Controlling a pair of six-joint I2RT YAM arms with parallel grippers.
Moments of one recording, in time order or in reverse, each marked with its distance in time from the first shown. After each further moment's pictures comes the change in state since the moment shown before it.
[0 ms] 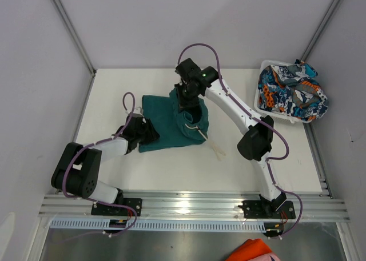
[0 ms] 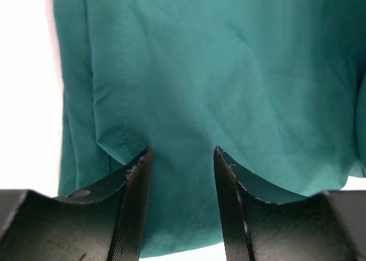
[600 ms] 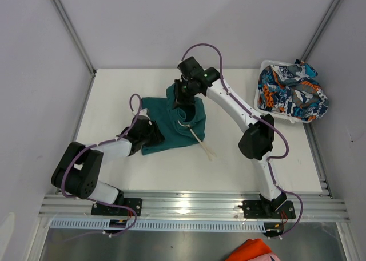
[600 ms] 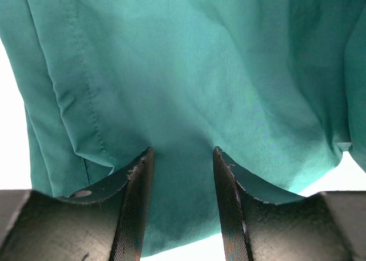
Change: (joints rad) left arm -0.090 0.000 -0.001 -0.001 -0.012 -0.020; right arm -0.030 -0.005 -0.061 0.171 -0.119 0.163
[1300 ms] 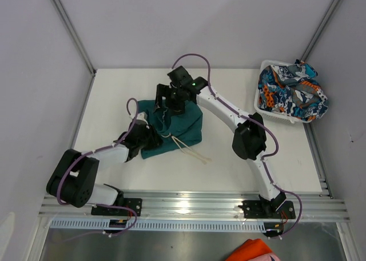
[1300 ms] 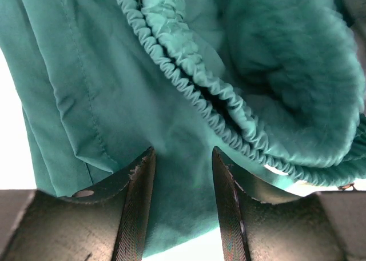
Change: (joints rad) left arm -0.002 -0.081 -0.080 0.018 -0.015 -0.009; right arm 0.055 0.075 -0.067 0.211 -0.079 0.119
